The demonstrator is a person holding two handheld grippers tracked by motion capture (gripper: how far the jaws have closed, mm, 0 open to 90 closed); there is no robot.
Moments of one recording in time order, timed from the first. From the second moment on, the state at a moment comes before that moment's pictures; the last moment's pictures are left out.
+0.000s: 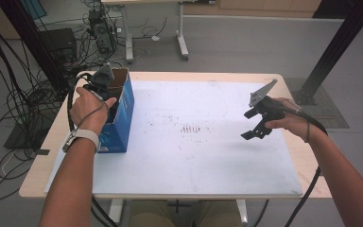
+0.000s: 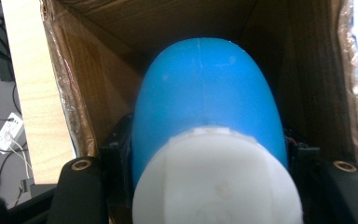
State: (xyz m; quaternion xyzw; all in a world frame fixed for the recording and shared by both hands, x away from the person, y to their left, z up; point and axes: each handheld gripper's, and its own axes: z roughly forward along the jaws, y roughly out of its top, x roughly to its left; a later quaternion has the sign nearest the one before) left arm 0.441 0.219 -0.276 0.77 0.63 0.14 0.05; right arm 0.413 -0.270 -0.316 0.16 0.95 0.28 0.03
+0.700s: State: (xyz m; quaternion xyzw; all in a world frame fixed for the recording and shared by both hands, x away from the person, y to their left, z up) left arm 0.440 0.220 -0.276 0.77 0.63 0.14 0.05; right arm 0.412 -0.272 -0.317 0.16 0.95 0.28 0.03
